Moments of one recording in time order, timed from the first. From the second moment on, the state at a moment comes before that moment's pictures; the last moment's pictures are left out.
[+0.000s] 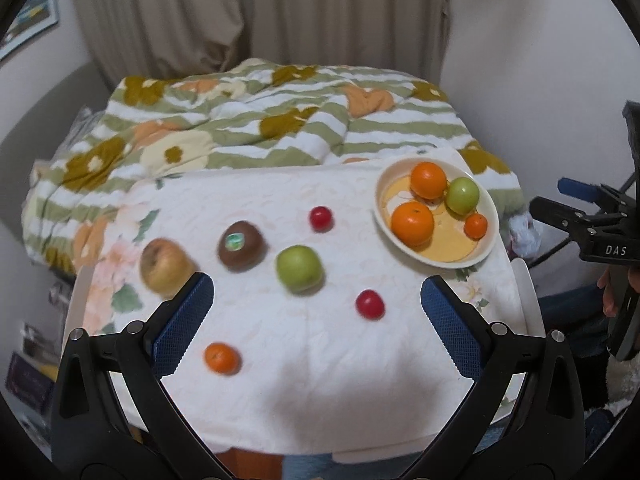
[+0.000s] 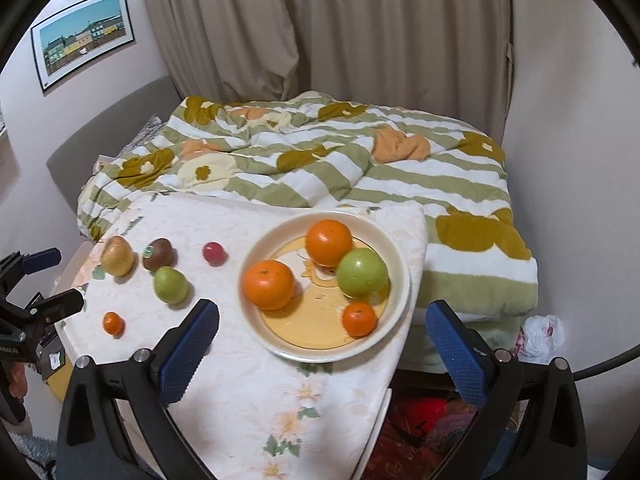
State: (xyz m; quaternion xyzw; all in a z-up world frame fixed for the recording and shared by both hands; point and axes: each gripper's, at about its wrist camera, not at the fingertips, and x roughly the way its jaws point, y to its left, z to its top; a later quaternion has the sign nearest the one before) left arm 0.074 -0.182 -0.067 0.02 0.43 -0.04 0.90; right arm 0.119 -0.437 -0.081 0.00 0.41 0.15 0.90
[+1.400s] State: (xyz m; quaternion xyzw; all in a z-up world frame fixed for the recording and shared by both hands) left arm 0.175 0.027 -0.161 0.09 0.51 -0.20 0.83; right arm 0.151 -0.209 -0.140 0.08 0.48 0.00 0.87
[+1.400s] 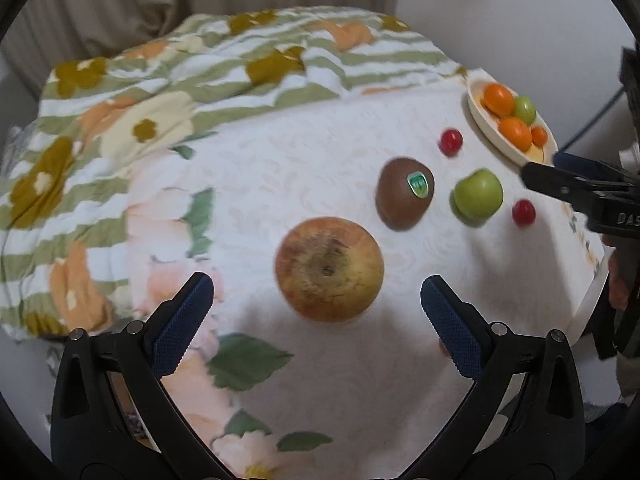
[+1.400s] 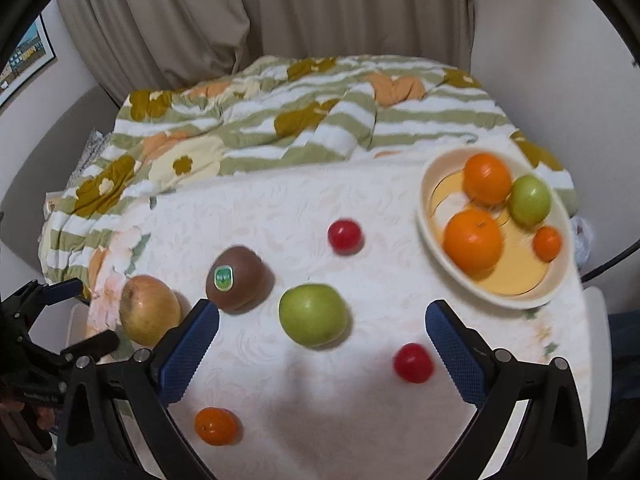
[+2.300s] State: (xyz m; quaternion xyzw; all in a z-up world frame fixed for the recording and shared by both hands) left arm 0.192 0.005 -0.207 0.10 0.52 -0.18 0.83; right arm 0.179 -0.188 -0.200 0.03 0.53 0.03 0.85
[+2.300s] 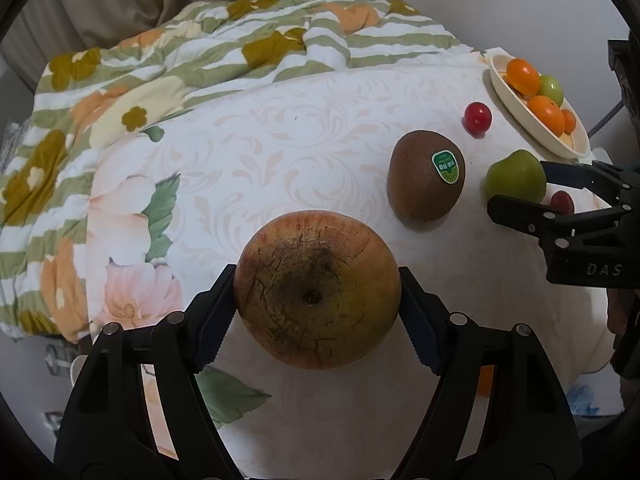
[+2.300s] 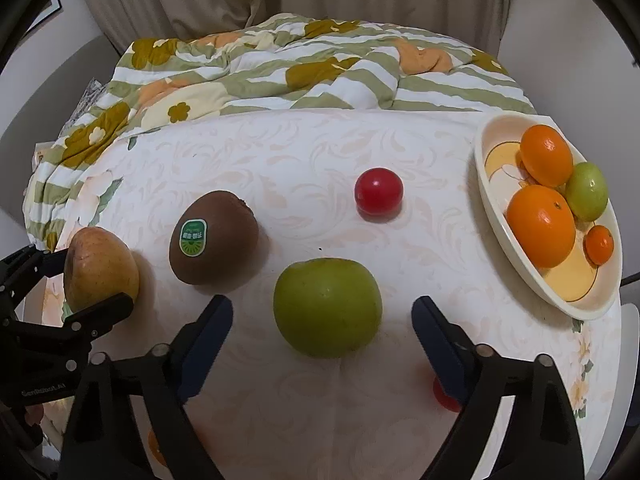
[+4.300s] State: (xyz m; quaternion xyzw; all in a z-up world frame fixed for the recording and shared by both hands) left arm 0.148 -0.122 -0.049 0.06 0.40 -0.21 0.89; right arm 0.104 -0.318 -0.059 0.03 0.43 0.04 0.90
